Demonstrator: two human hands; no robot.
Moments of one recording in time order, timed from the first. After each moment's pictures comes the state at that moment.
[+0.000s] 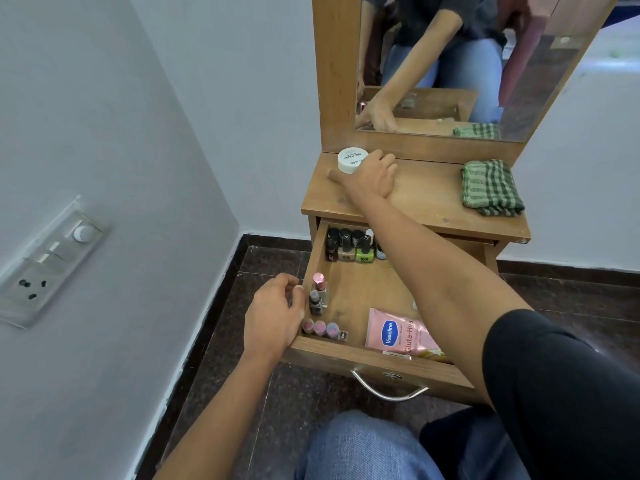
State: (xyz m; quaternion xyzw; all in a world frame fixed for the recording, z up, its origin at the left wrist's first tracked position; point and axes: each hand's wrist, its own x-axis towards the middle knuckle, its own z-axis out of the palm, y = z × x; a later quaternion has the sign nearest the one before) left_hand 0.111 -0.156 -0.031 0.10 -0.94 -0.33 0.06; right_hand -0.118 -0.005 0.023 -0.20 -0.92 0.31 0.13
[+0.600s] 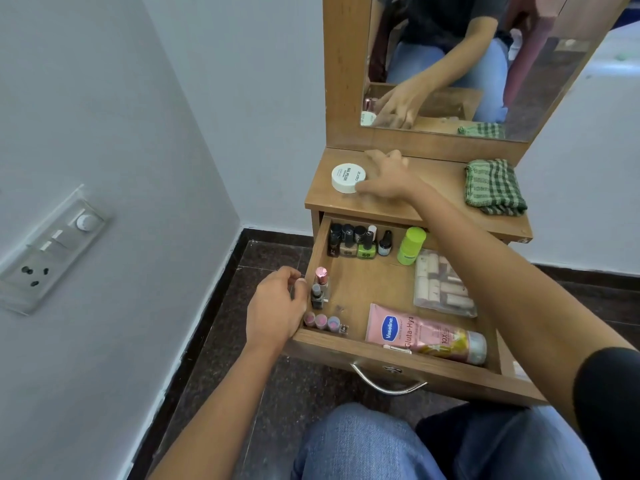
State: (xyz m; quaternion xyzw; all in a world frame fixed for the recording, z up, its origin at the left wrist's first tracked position) left_hand 0.110 -0.157 -0.033 0.10 -0.94 -0.33 0.06; right_hand -0.100 0.050 0.042 0.05 -0.97 0.25 -0.06
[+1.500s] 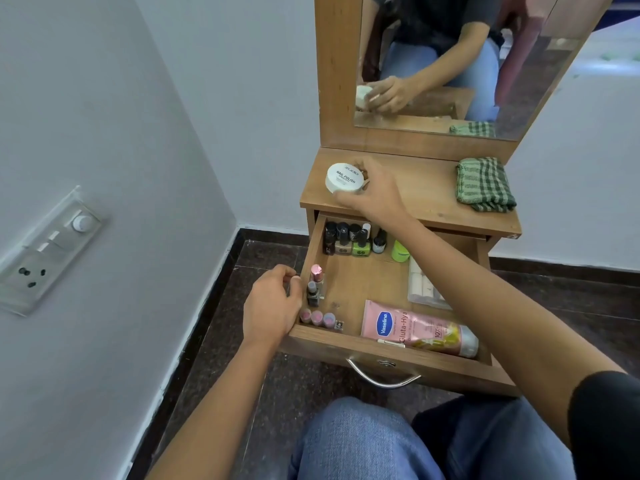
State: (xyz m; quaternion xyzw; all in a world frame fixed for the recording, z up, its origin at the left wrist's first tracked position) left_hand 0.110 -0.157 -0.032 0.11 -0.94 -0.32 0.06; right_hand -0.043 0.034 0.031 0.10 -0.87 0.48 0.09
